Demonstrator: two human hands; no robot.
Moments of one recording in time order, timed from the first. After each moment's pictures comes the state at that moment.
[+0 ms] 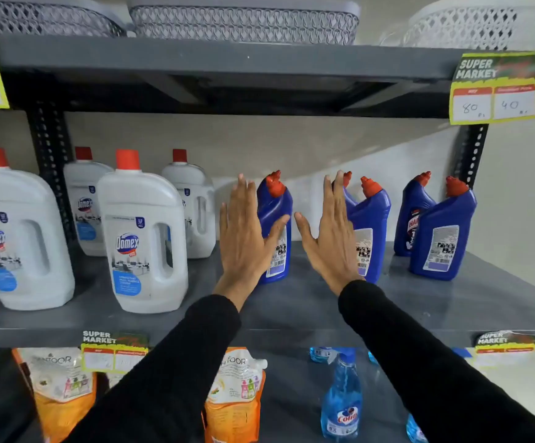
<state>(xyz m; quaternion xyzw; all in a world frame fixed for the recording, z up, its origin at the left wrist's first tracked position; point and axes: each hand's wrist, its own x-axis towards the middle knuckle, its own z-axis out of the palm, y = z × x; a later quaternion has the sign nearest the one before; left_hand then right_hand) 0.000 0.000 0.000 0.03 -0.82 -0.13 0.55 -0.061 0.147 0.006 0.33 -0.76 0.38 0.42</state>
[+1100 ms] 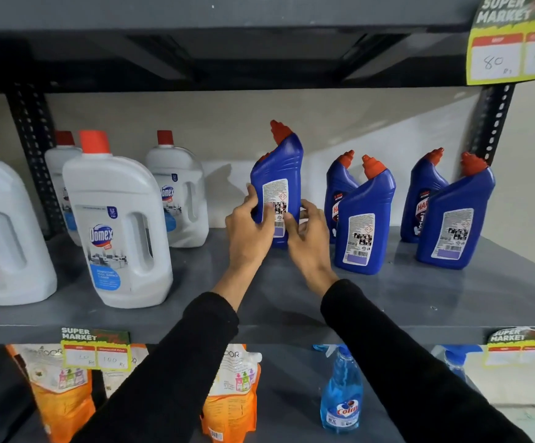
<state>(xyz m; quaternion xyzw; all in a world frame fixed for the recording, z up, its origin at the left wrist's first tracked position) -0.028 0.018 -0.007 0.05 -0.74 -0.45 0.49 -0.074 0.118 -0.023 0.27 -0.70 0.64 0.18</state>
